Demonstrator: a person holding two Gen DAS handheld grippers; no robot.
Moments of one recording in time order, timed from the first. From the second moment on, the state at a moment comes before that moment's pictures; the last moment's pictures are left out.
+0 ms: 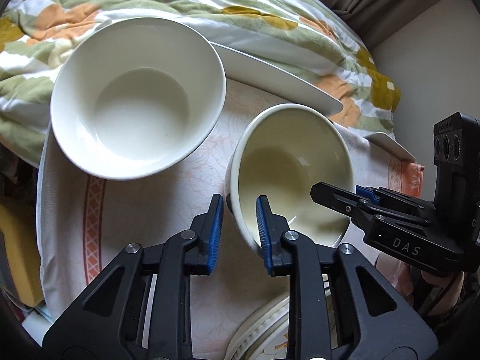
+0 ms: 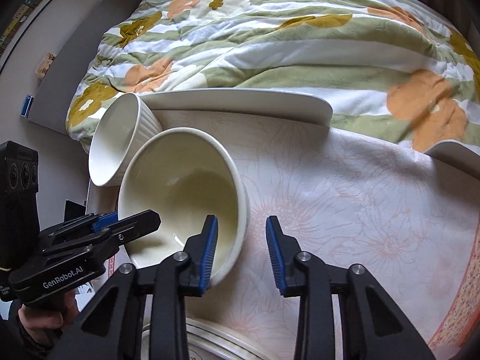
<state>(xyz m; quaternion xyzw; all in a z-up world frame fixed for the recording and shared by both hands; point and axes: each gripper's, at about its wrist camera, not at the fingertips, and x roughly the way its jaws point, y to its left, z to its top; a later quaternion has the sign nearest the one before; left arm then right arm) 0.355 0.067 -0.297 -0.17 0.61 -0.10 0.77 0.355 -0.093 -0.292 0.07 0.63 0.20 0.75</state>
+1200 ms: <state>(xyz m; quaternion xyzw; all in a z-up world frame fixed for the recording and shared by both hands) 0.252 -0.043 -0.140 -0.07 0.53 -0.22 0.82 0.232 -0.174 -0.155 0.11 0.53 0.10 0.83</state>
